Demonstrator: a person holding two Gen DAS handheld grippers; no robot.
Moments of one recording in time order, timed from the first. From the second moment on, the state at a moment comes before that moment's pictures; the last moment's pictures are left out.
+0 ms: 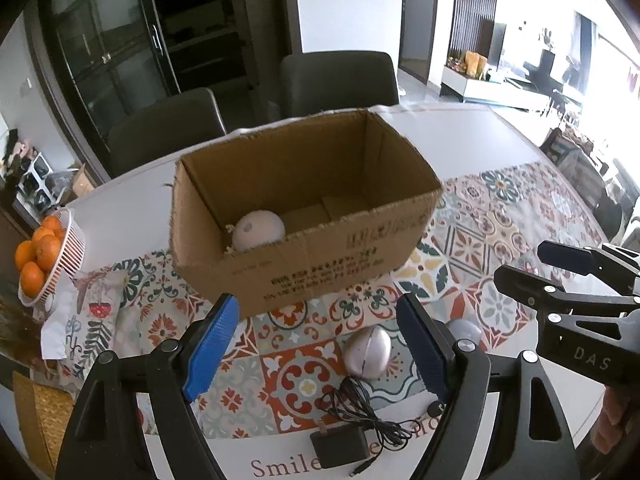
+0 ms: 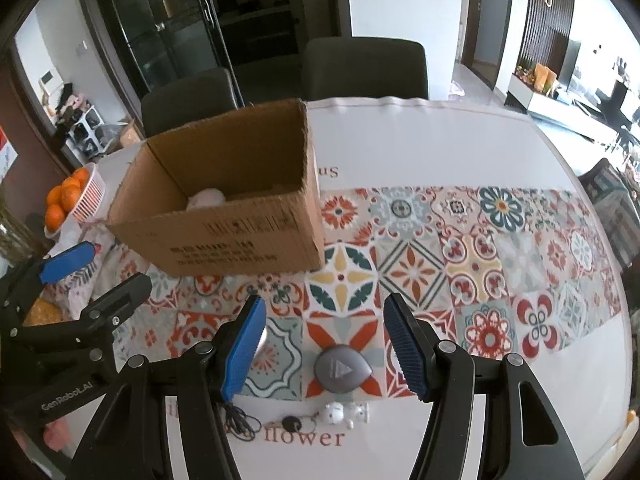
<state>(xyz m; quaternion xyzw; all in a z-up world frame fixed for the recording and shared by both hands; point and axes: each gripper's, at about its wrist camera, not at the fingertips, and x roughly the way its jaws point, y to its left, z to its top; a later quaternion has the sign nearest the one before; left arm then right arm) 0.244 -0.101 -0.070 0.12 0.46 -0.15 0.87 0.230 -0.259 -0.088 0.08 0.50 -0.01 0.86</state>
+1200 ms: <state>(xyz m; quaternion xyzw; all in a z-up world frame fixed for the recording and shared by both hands) 0.235 -0.118 -0.182 0.16 0.56 -0.20 0.79 0.222 -0.260 -0.188 0.08 0.59 0.02 0.80</state>
